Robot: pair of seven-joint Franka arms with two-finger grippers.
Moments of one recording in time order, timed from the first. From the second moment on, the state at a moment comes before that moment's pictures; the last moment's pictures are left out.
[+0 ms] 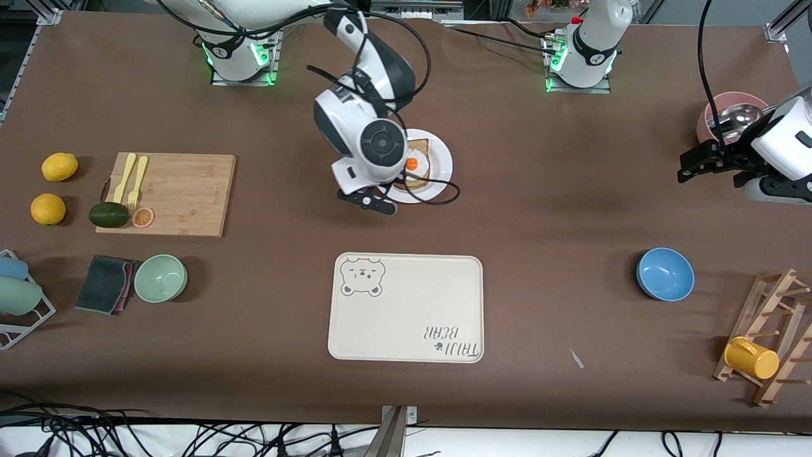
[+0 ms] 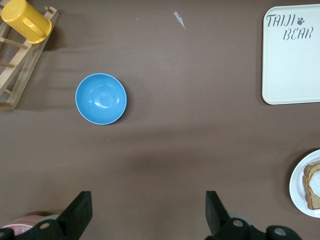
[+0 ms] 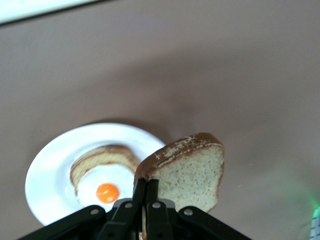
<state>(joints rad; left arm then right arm) -0.12 0.11 0.10 -1.50 -0.03 1.56 0.05 0.74 0.67 0.05 -1.34 0.10 1.72 1.04</state>
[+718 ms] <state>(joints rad) -0.11 0.11 0.11 -1.50 -0.03 1.53 0.05 0.85 0.77 0.05 -1.34 0.12 1.89 1.15</state>
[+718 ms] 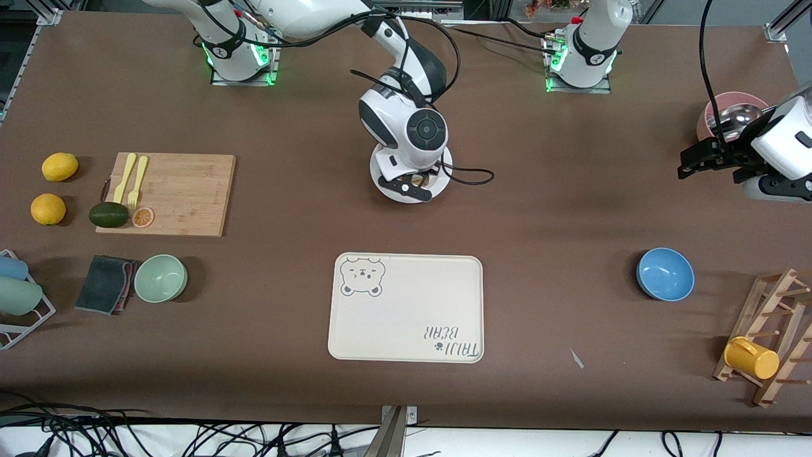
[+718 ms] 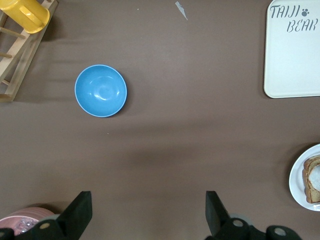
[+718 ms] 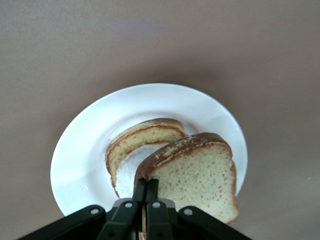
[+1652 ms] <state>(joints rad) -0.12 0.12 0.10 -1.52 -0.07 1.50 0.05 0.86 0.78 0.00 -1.29 0.02 1.92 1.16</state>
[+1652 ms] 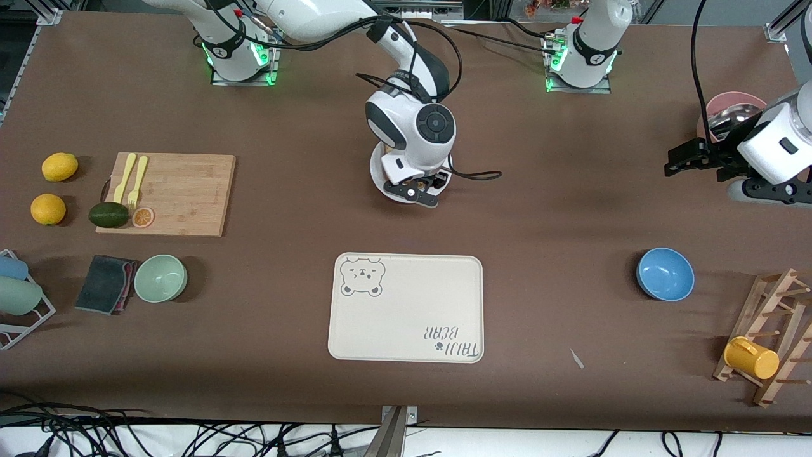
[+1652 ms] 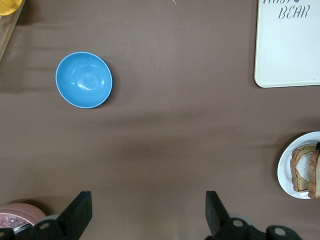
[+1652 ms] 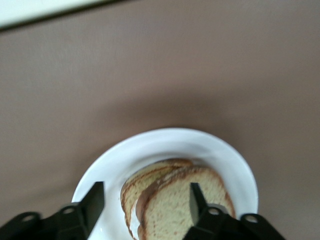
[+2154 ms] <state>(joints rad) -0.11 0.12 0.11 -1.52 -0.07 1.49 0.05 0.67 0.63 -0.01 -1.26 0.02 1.72 0.81</state>
